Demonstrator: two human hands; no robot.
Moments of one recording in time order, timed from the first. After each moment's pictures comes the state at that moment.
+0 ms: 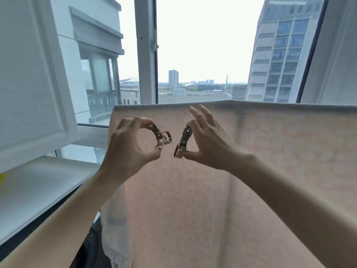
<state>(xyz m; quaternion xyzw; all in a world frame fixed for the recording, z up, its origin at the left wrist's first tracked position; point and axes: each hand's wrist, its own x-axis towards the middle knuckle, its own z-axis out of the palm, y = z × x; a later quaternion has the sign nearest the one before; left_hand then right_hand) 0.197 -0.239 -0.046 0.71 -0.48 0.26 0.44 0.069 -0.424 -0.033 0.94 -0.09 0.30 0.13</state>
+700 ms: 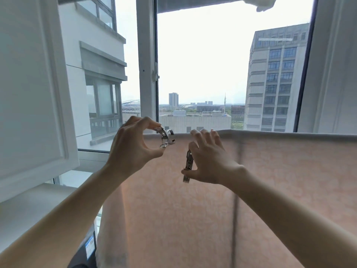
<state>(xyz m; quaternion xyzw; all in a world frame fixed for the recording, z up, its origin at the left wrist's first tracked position) 0.221 -0.266 0.015 0.67 -0.51 0.35 0.42 0.095 -0.446 -0.007 0.93 -0.14 0.26 0.24</state>
